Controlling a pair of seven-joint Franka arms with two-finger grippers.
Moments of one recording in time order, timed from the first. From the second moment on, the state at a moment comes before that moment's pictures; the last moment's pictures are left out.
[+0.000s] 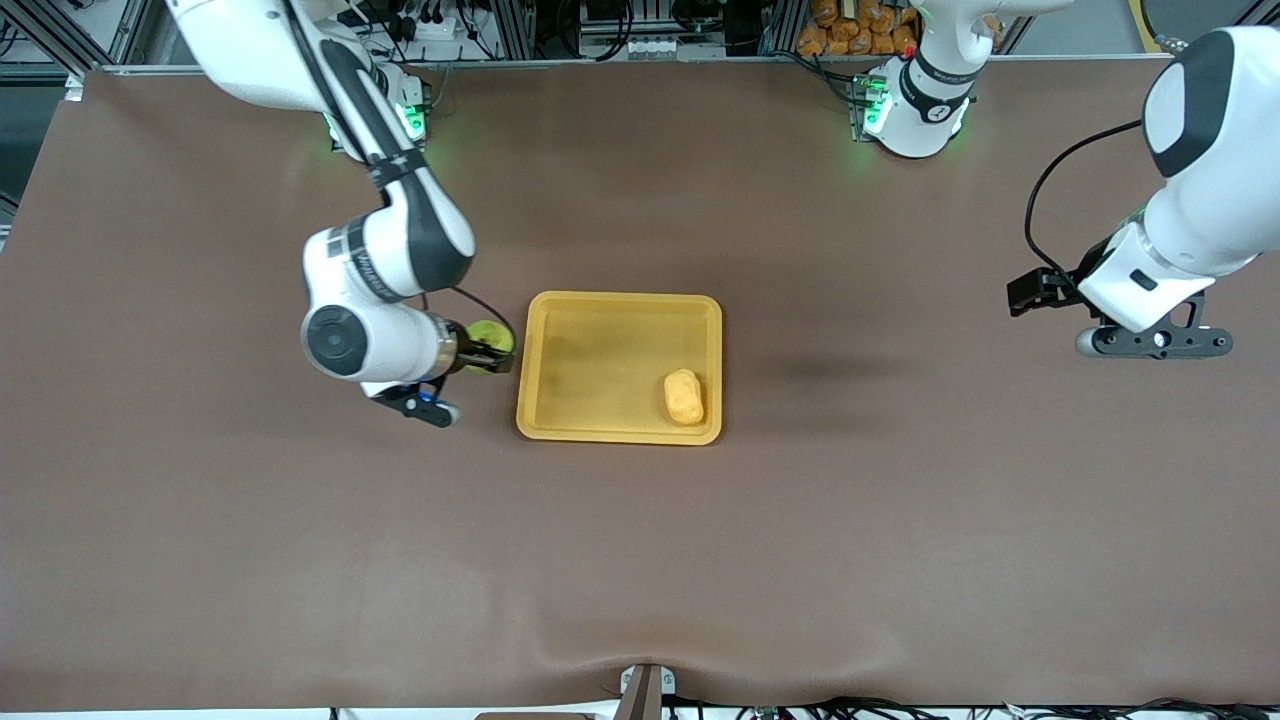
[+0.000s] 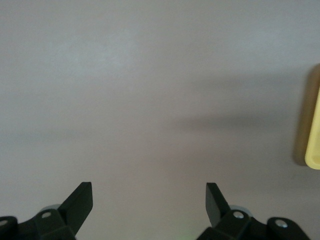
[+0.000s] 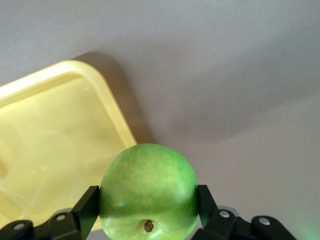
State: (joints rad) left arm -0.04 0.03 -0.06 -1.78 0.05 1.76 -0.05; right arm 0.50 0.46 -0.08 -1.78 0.32 1.99 0.65
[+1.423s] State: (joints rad) left arm -0.03 -0.06 -0.06 -1.66 0.04 1.53 0.04; right arm 0.62 0.60 -0.08 -1.76 0.43 2.19 0.74
